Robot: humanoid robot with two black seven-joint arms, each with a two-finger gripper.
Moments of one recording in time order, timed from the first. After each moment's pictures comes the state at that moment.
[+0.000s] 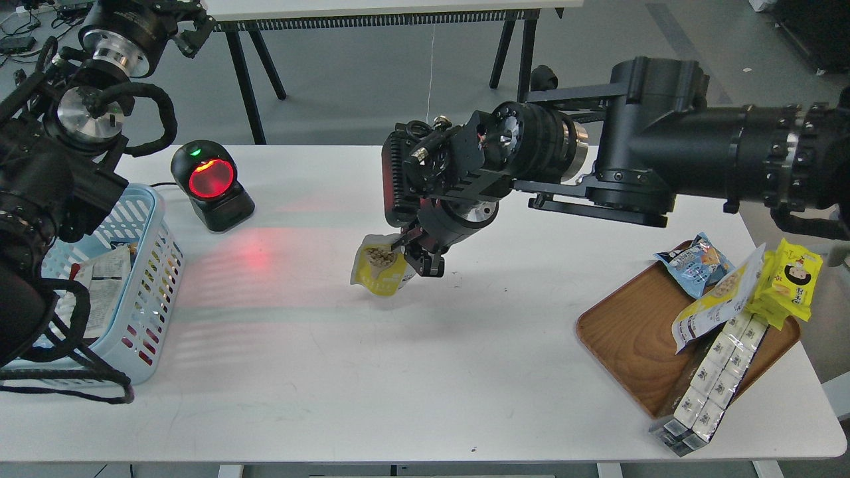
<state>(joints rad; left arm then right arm) -1.19 0.25 -0.51 -0.16 -0.48 -0.49 -0.12 1.68 -0.05 -0.35 1.09 -1.96 0.35 0.49</state>
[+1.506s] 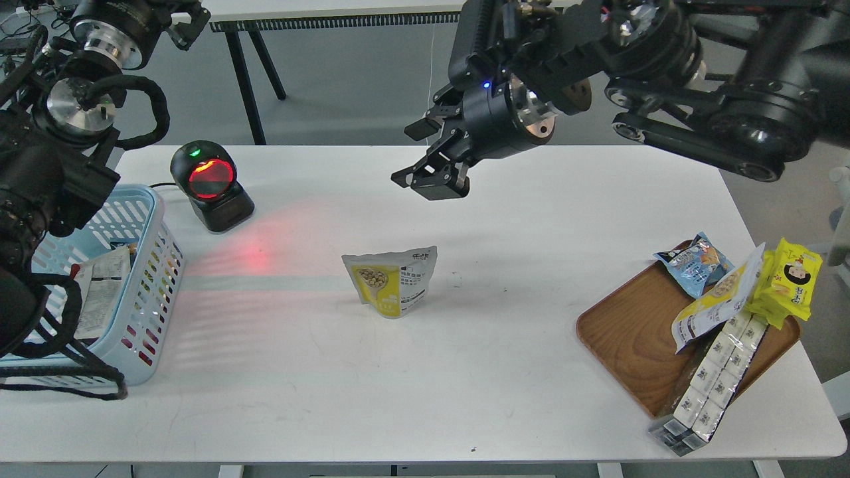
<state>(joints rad) -1.21 0.27 -0.50 -0.17 -0.44 -0.49 -0.11 1.68 -0.43 -0.08 1.22 -1.69 0.38 0.49</state>
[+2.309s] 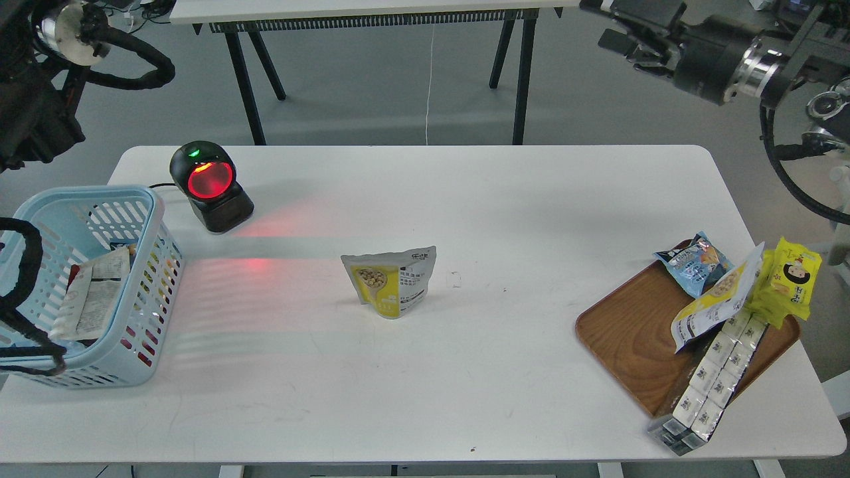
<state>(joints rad) -1.38 0.38 -0.46 -0.47 0.41 -0.49 -0.12 1.19 -0.67 0.30 0.85 -0.69 0.34 0.49</state>
